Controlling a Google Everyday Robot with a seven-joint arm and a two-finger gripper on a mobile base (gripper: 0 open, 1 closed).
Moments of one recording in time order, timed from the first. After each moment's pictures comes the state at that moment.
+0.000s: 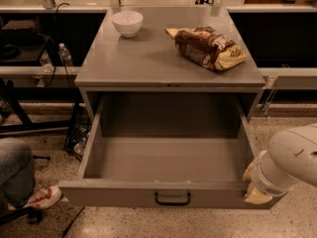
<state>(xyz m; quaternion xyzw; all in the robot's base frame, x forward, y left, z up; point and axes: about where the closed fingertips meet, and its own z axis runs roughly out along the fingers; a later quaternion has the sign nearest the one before) 0.400 -0.262 0.664 -0.61 0.79 -0.06 0.09</state>
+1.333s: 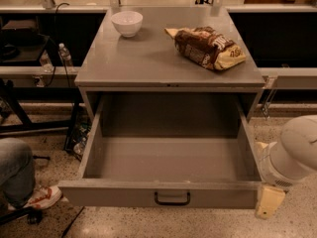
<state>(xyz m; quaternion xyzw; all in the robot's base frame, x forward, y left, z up) 0.407 -0.271 0.687 -0.61 0.78 -0.06 0.10</state>
